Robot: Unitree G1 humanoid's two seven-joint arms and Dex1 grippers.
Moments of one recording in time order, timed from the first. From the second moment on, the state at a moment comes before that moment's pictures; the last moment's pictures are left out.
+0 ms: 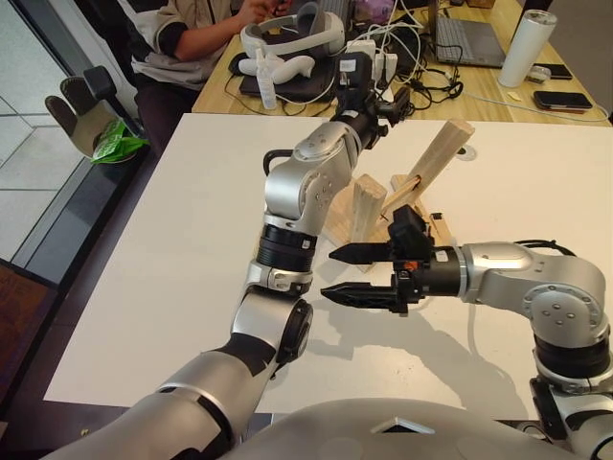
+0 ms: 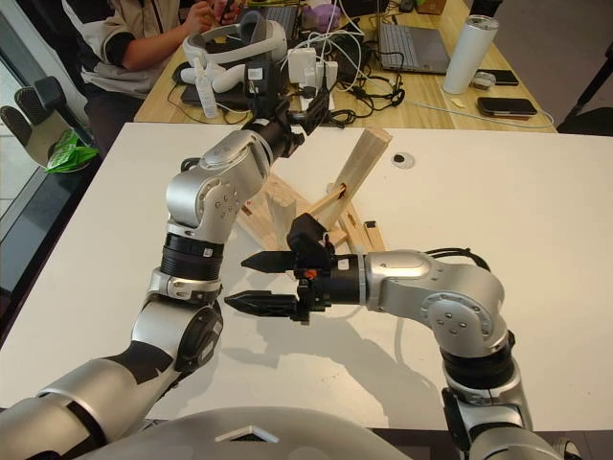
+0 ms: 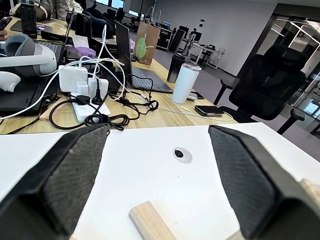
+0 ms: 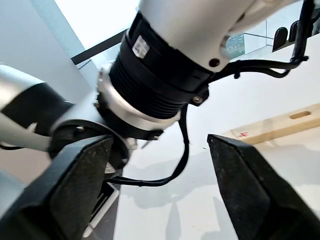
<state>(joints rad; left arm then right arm) -0.86 -0.12 0.01 0.23 -0.35 0.64 -0.01 -0.30 -0.41 0.18 -0.63 1.02 1.12 0.49</state>
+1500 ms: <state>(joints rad) -0.83 0.27 -0.42 0.81 0.32 -0.01 -0.82 -0.45 -0.64 0.46 -0.40 0.01 0.75 0.46</state>
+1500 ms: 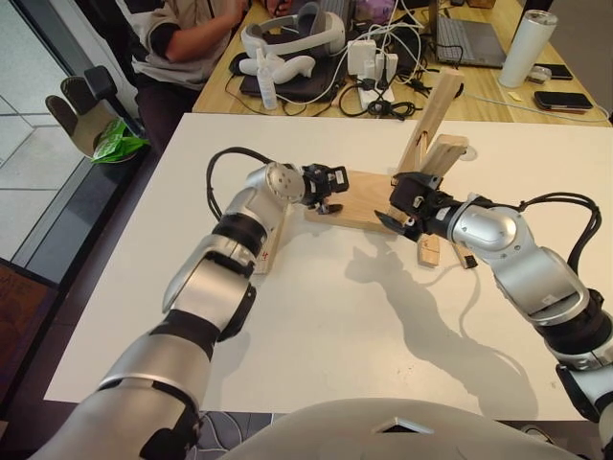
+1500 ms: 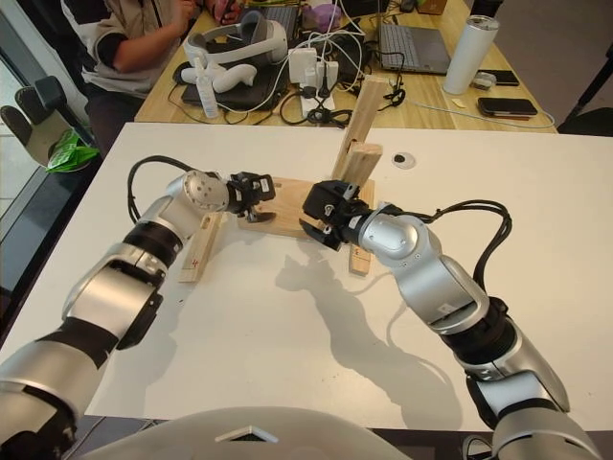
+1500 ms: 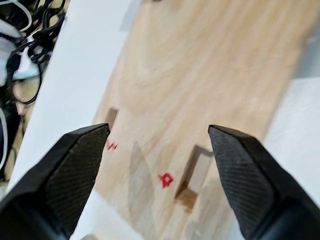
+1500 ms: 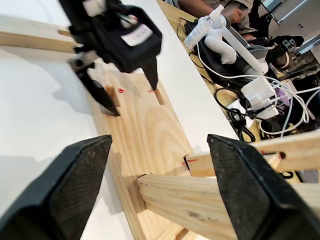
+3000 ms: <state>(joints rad) -1.00 0.15 -0.18 1.15 0.07 0.40 -0.82 -0.50 0.16 -0.88 -0.30 0.26 1.44 -0.37</state>
